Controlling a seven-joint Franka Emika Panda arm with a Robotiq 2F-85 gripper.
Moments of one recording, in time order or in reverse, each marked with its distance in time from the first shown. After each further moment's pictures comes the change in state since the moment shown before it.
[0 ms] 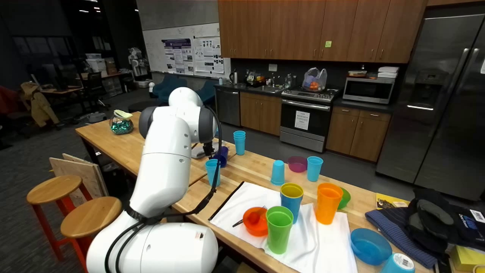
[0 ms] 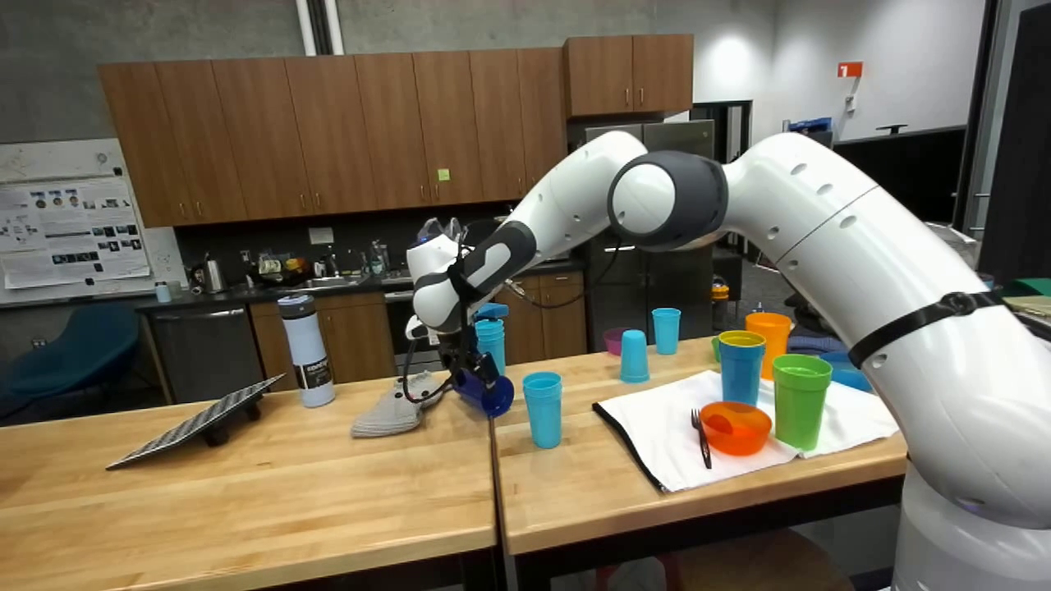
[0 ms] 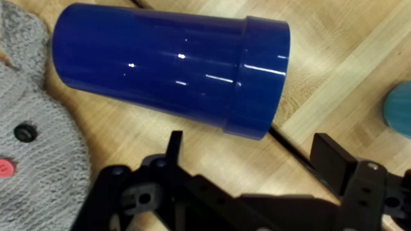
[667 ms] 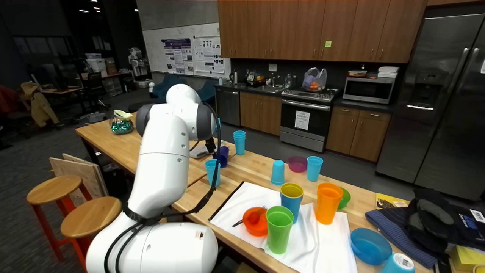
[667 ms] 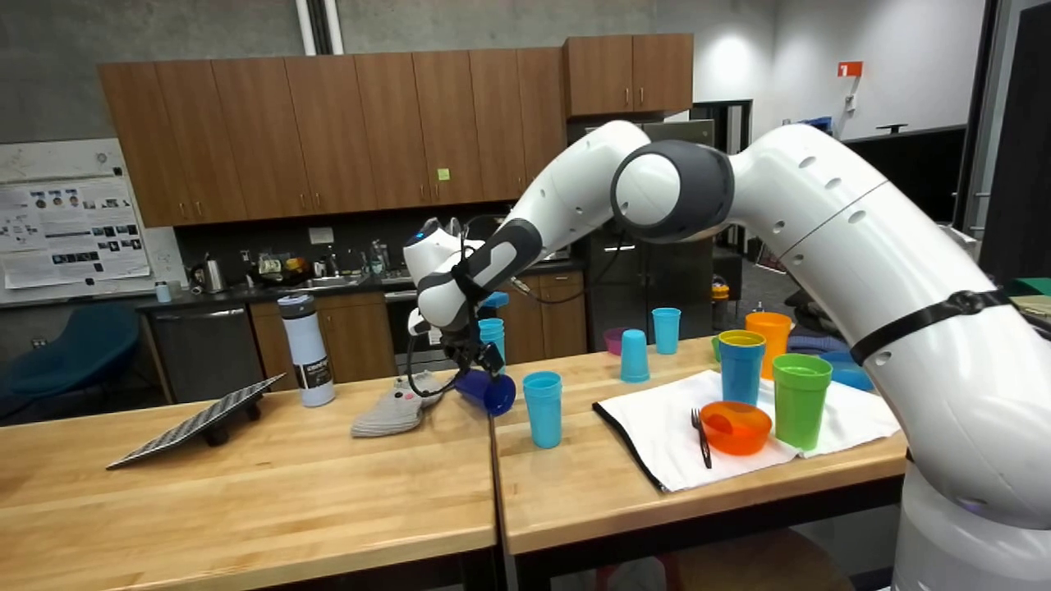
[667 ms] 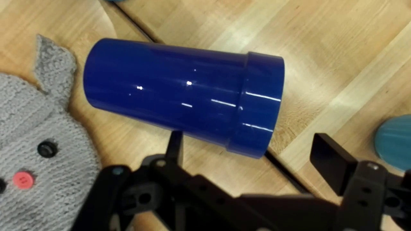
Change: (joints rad) arm 0.013 -0.039 -0.022 -0.035 -0.100 0.022 0.003
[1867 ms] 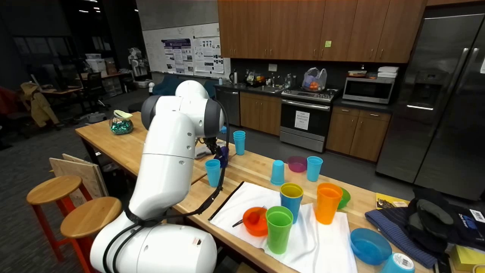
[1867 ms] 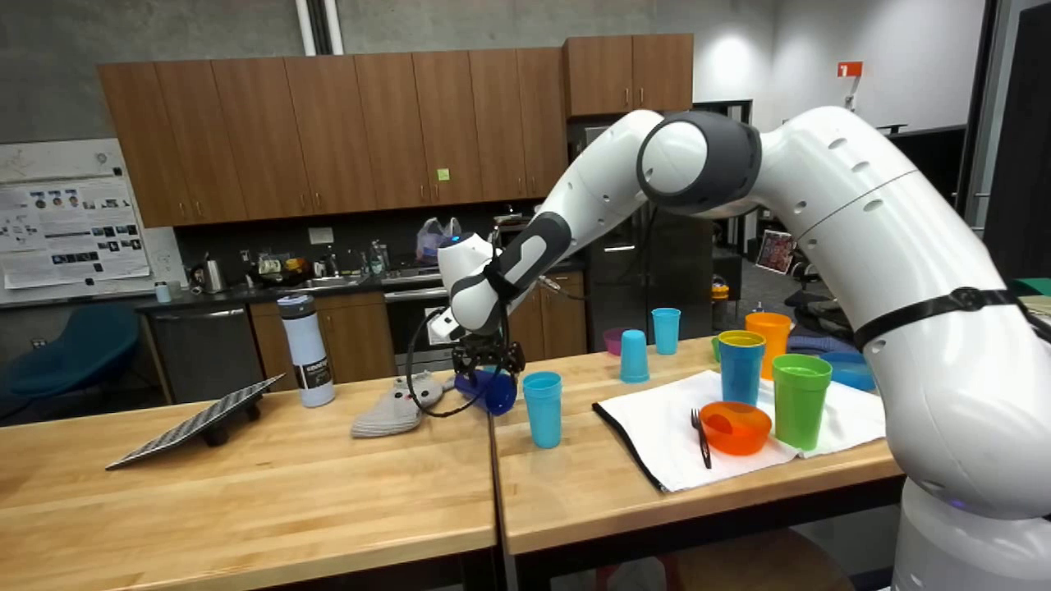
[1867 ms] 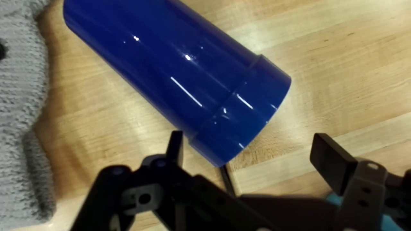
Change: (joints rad) arm -0.151 -0.086 0.101 -0.214 0.004 0.177 -0.485
